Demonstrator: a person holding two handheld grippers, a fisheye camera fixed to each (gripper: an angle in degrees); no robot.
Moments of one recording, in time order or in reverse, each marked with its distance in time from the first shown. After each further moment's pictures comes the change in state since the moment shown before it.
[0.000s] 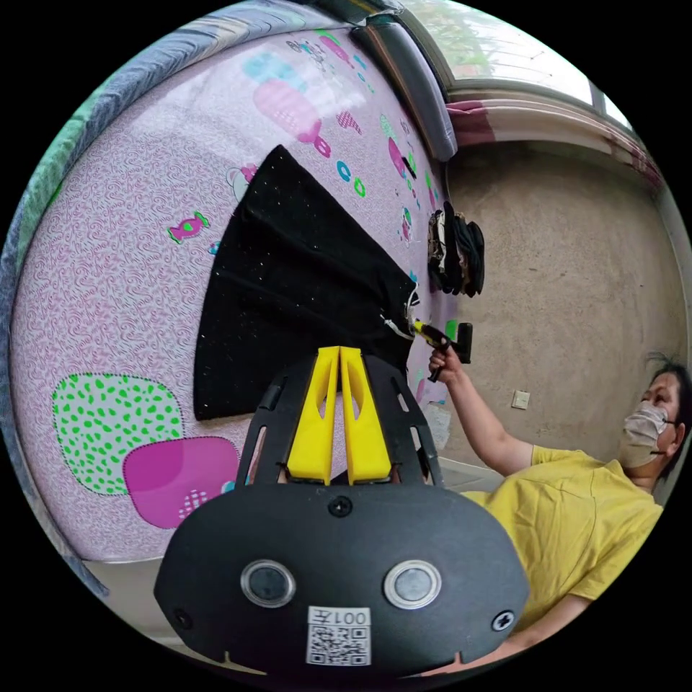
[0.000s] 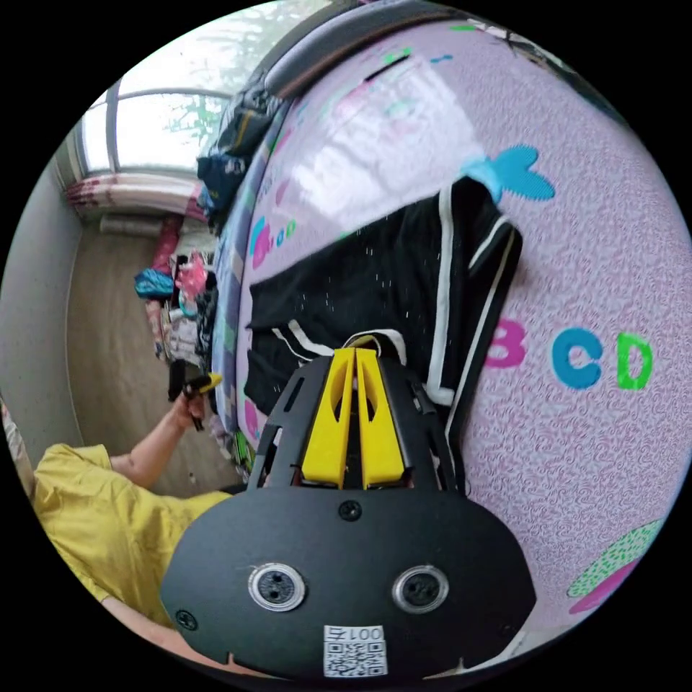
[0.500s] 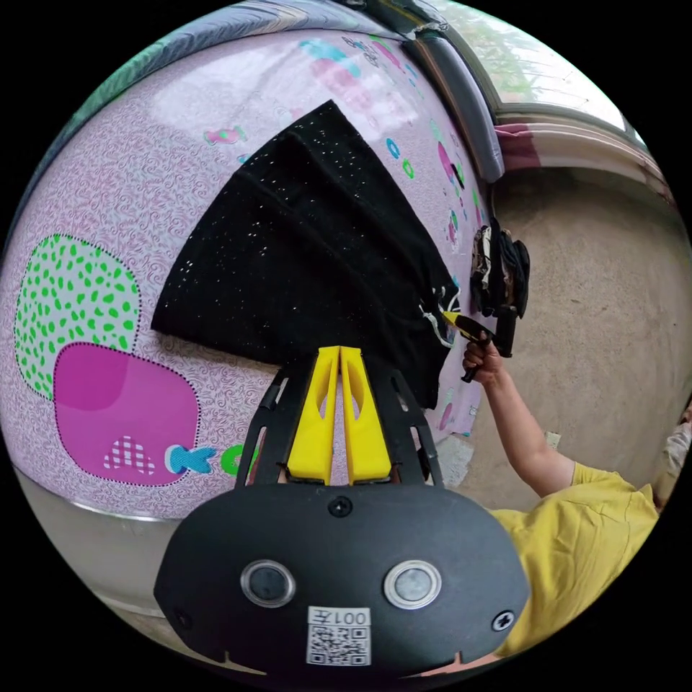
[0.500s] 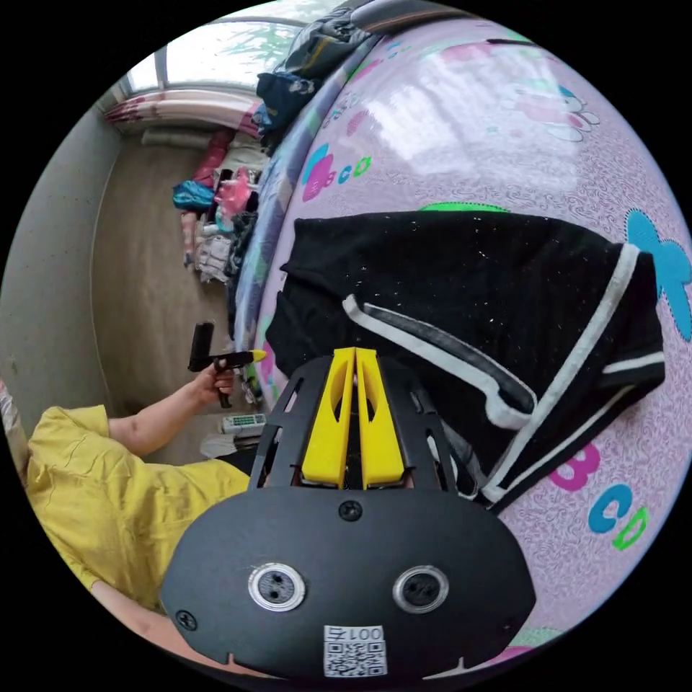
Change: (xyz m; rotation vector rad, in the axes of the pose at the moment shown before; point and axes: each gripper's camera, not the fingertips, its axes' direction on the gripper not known) left arm -0.014 0.050 0.074 0.102 -0.128 -0.158; right arm -0.078 -0.046 0.072 -0.333 -0.030 -0.239
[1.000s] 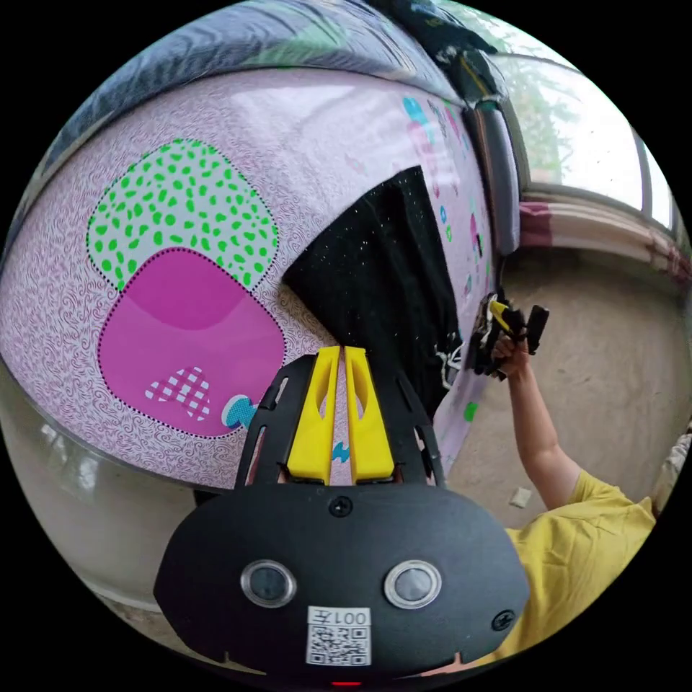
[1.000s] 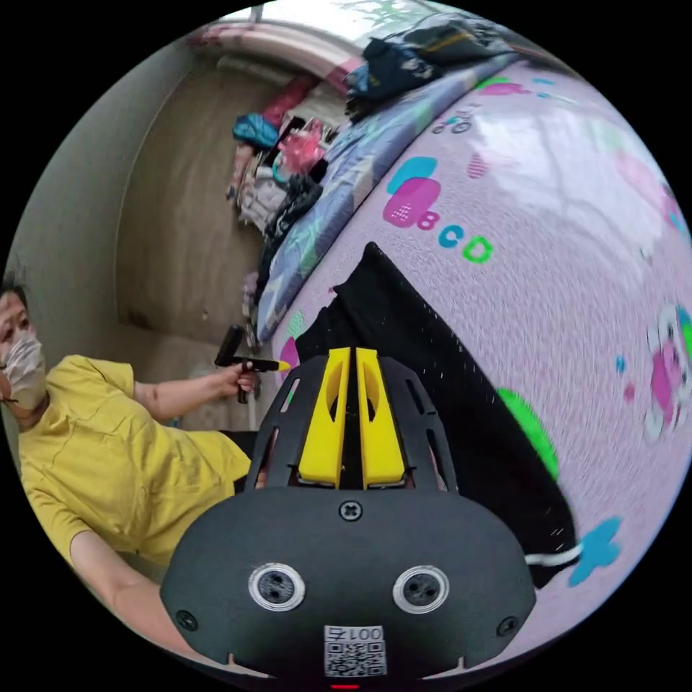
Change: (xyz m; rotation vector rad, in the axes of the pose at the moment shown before) left arm -0.093 0.032 -0.044 0.187 0.070 -0.218; right arm -0.134 -0.149 0.007 -0.170 -0.033 -0.429
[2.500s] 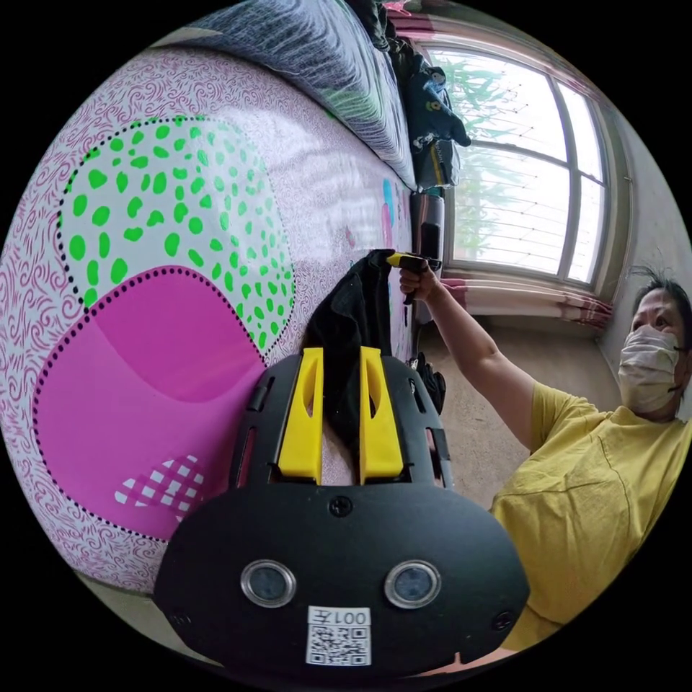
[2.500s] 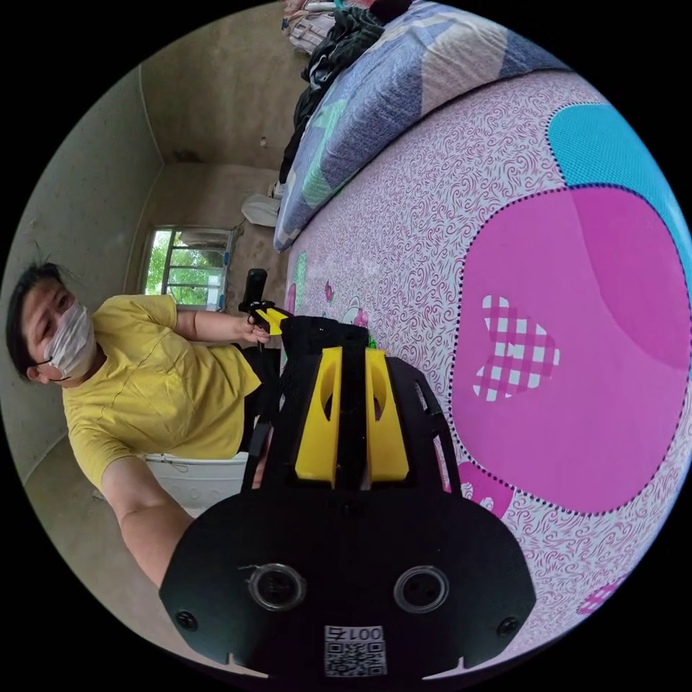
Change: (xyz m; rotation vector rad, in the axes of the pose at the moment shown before) left arm -0.146 -0.079 -0.029 0.284 0.401 -0.035; right arm 0.021 -0.379 0.187 -0.713 -0.293 -0.315
